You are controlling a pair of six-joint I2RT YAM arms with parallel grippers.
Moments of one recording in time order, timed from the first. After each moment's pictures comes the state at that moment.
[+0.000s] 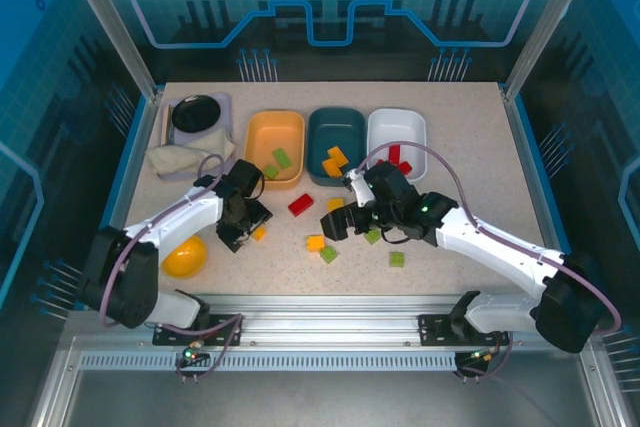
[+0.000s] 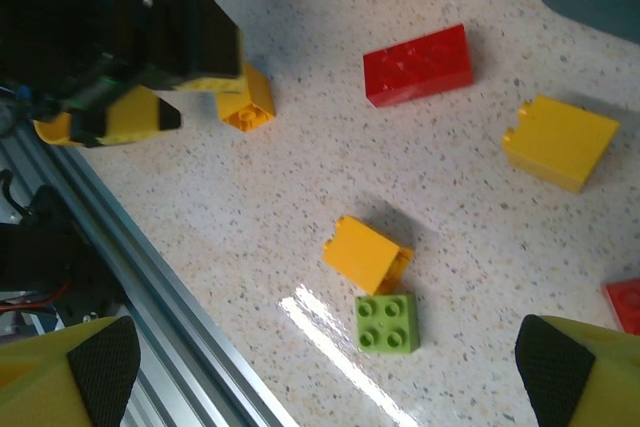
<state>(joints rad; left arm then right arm) -0.34 1.43 0.85 -0.84 0.05 -1.23 0.76 1.24 0.90 -0.44 -0.27 0.41</state>
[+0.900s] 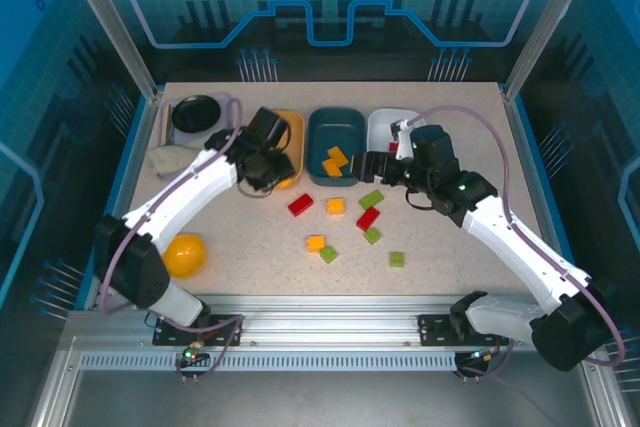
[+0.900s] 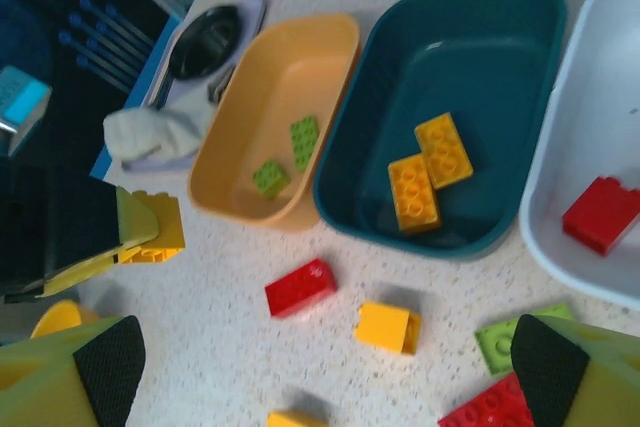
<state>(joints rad) -0.49 1.61 1.48 -0.97 -0.01 -1.02 0.48 1.17 1.02 -0.41 -0.16 0.51</state>
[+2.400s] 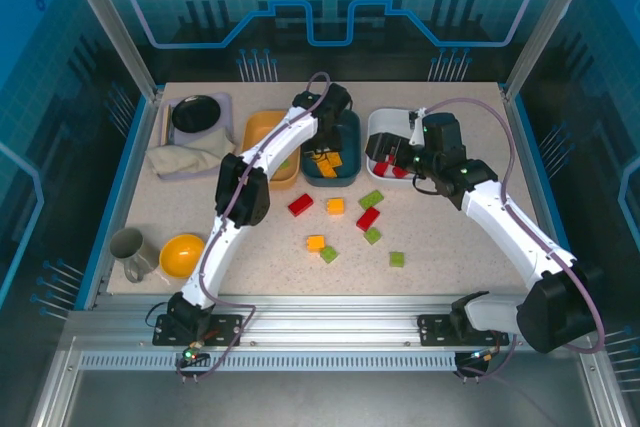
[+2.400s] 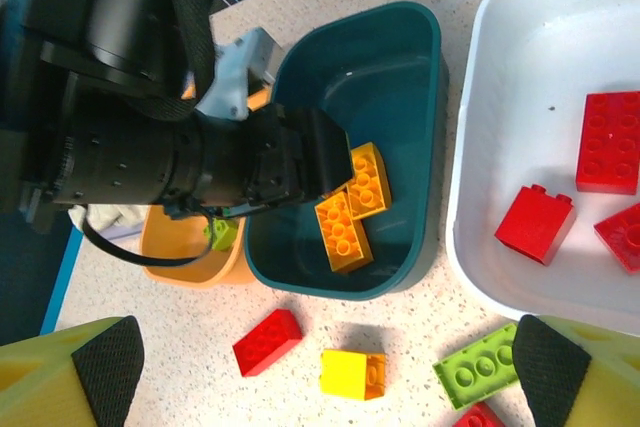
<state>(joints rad) -0.51 2.52 2.45 -1.23 -0.12 -0.76 0.34 1.26 1.04 -0.39 -0.22 0.58</state>
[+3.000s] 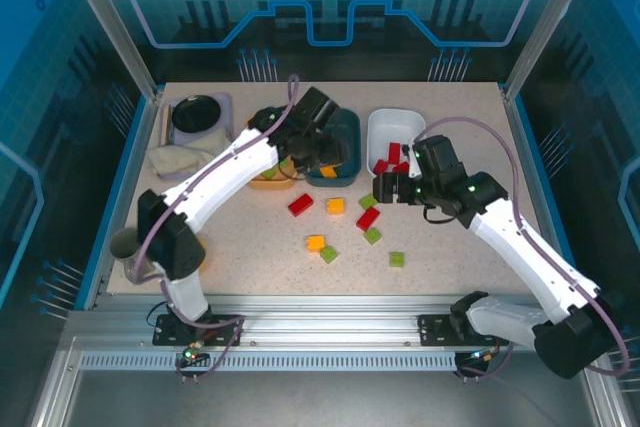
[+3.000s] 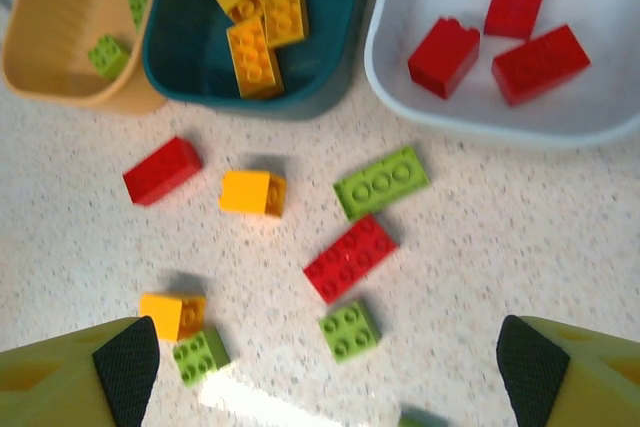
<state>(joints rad) -0.66 1.77 1.75 -1.02 0.05 -0.82 0.48 1.11 1.06 -0.83 -0.04 0.43</state>
